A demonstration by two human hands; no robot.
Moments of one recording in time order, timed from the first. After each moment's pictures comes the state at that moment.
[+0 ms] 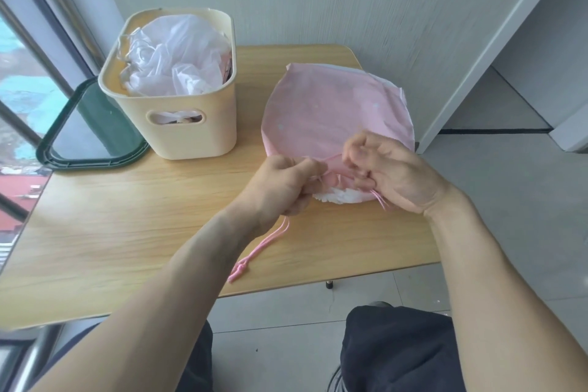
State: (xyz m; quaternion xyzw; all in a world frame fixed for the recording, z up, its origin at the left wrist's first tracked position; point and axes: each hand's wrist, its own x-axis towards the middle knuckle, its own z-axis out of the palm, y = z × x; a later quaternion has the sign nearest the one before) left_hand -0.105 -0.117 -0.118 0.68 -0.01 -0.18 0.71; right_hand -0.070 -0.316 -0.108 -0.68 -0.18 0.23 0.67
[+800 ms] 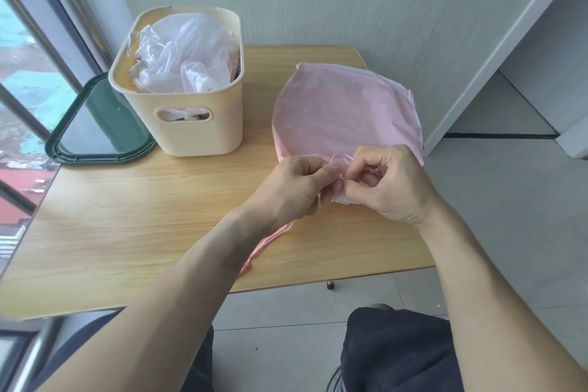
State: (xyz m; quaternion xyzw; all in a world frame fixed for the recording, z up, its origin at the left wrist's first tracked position) left_hand -0.112 -0.123 -0.111 0.74 -0.04 -0.16 0.65; right_hand -0.083 -0.305 -0.120 -0.82 -0.24 0.00 0.52
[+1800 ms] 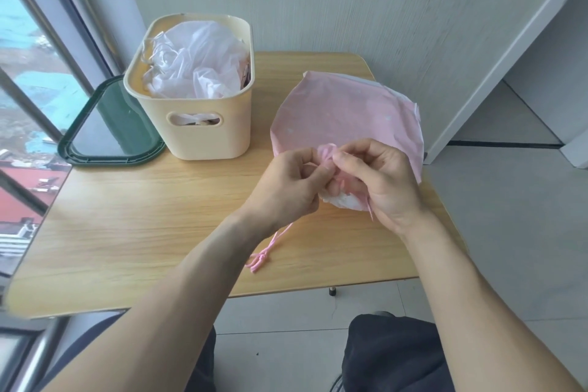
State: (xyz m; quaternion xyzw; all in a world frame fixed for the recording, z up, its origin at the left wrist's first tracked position) left_hand -0.114 -0.112 -0.111 0.71 -0.07 -0.08 0.69; right_hand -0.081 -0.276 -0.122 -0.63 -0.12 0.06 0.77
